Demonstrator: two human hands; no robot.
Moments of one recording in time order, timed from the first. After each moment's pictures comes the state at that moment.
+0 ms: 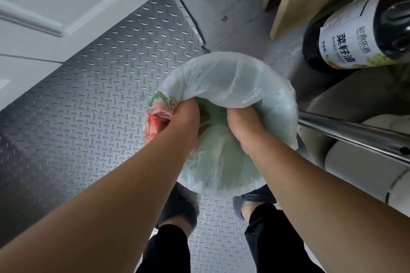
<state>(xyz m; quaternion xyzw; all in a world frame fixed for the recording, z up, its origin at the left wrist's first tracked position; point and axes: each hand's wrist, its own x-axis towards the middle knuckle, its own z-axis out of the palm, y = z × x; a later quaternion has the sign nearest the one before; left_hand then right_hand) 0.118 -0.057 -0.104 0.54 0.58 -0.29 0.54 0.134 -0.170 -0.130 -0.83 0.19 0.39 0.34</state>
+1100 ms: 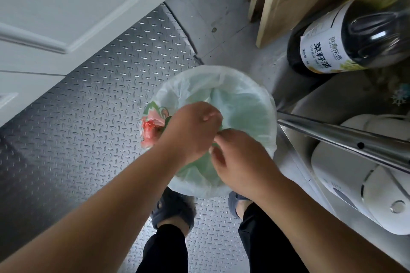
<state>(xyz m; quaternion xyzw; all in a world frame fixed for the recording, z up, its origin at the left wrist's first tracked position) 0.122 -0.061 -0.037 0.81 0.22 -0.32 0.44 0.095 -0.203 -0.044 -0.90 -0.22 0.28 0.24</state>
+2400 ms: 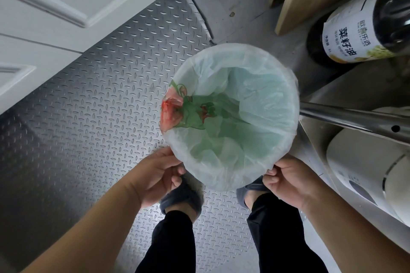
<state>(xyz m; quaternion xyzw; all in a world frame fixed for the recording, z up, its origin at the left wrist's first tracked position) -0.026 0.008 -0.080 0.28 0.50 -0.38 0.73 0.037 -0.281 -0.087 -0.37 0.51 0.45 0.64</state>
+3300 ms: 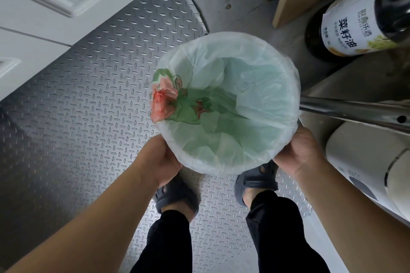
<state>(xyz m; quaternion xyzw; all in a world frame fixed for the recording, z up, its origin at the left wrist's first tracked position) -0.003 -0.015 -0.114 0.24 0.59 -0.26 0.73 0.073 -0.282 -0.119 -0.39 0.47 0.34 0.72</state>
